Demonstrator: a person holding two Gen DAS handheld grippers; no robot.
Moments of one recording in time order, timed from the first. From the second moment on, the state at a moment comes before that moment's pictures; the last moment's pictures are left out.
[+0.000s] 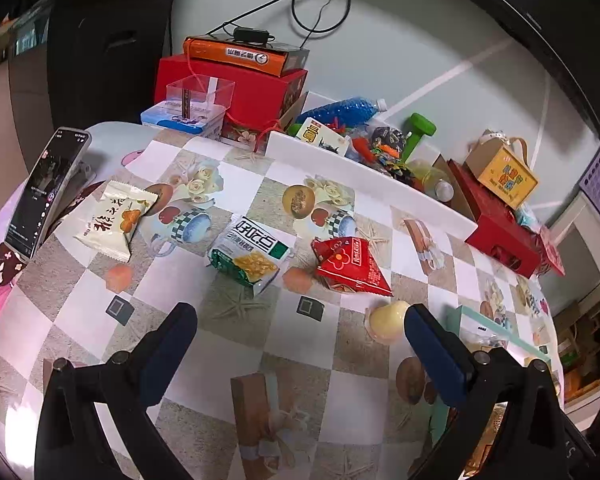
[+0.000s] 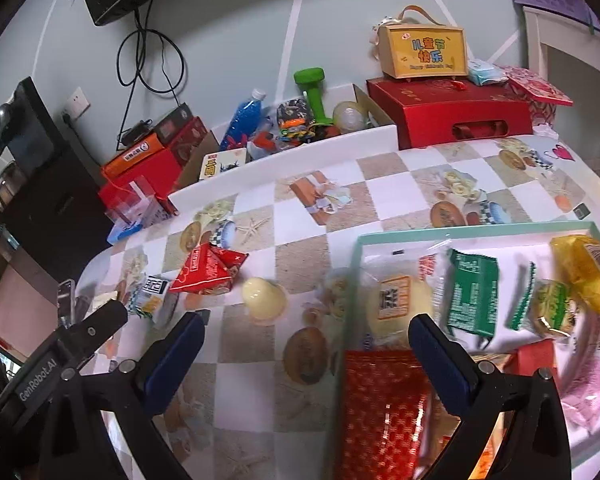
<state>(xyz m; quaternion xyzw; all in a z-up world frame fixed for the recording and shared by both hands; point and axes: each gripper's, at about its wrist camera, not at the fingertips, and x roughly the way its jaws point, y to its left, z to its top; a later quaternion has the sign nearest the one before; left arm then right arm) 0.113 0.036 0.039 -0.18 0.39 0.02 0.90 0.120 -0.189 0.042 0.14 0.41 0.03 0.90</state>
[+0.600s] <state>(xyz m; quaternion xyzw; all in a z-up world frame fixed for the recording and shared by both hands) 0.150 0.072 0.021 -0.13 0.39 0.07 0.91 0.153 -0.149 0.024 0.09 0.41 0.06 0.91</state>
